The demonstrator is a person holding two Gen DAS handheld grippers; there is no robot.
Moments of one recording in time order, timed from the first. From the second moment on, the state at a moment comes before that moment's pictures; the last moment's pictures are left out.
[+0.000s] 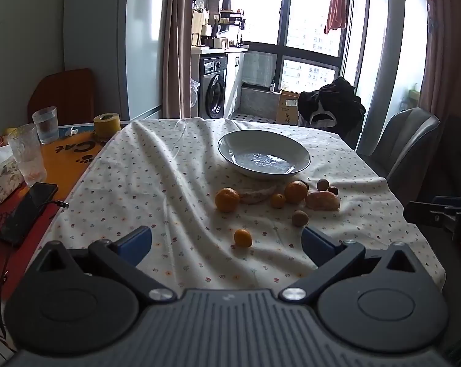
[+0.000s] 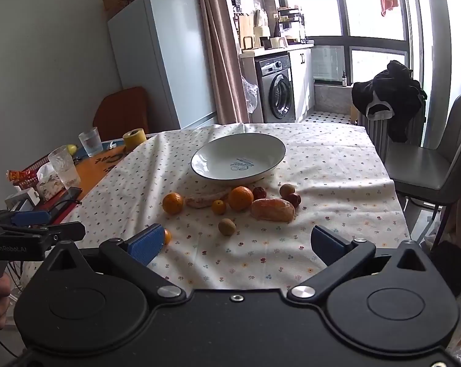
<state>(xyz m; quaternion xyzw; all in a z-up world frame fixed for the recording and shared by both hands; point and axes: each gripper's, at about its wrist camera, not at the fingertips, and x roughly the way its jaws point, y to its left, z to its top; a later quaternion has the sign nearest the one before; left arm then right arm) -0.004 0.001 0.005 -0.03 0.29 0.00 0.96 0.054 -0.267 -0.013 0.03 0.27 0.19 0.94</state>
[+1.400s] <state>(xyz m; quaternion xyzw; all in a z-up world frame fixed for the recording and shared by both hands) -0.010 0.000 0.011 -0.03 0.29 -0.01 0.96 0.050 -0.256 -0.011 0.01 0.27 0.17 0.95</state>
